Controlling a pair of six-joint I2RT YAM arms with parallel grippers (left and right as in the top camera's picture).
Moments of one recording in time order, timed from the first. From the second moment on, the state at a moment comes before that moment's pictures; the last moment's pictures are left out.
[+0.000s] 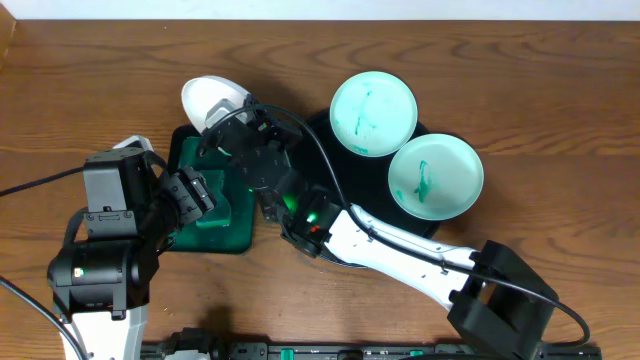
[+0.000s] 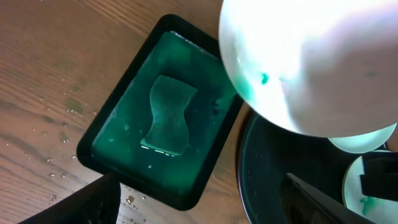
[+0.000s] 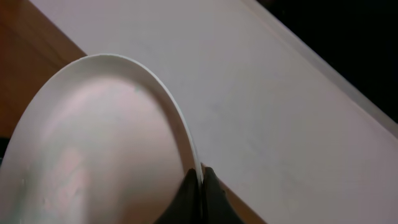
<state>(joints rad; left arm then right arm) 0.04 0.95 1.15 -1.10 0.01 -0.45 1.03 1.88 1.37 0.41 0.71 -0.52</state>
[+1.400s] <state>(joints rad) 0.04 1.08 1.15 -1.13 0.04 -0.44 0.68 1.78 1.37 -0.51 0.25 0.32</state>
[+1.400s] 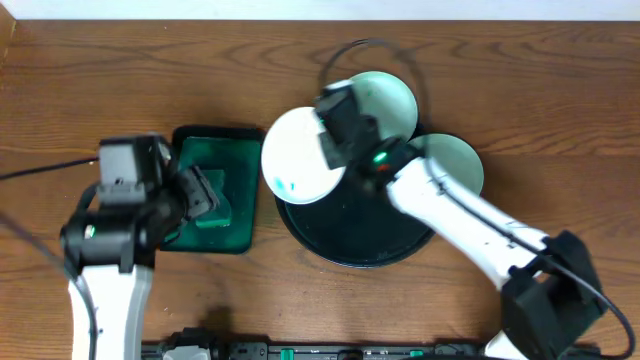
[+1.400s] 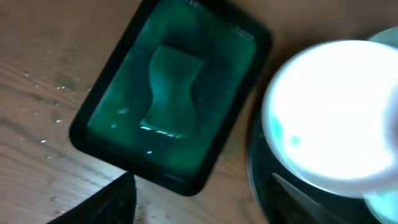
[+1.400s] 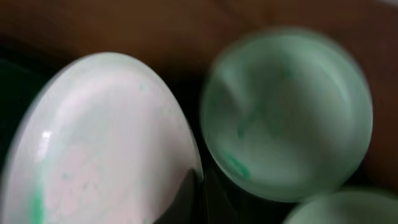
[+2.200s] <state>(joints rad) 0.04 1.39 1.12 -1.11 0.04 -0.43 0.35 1.70 1.37 -0.77 -0.08 0.39</state>
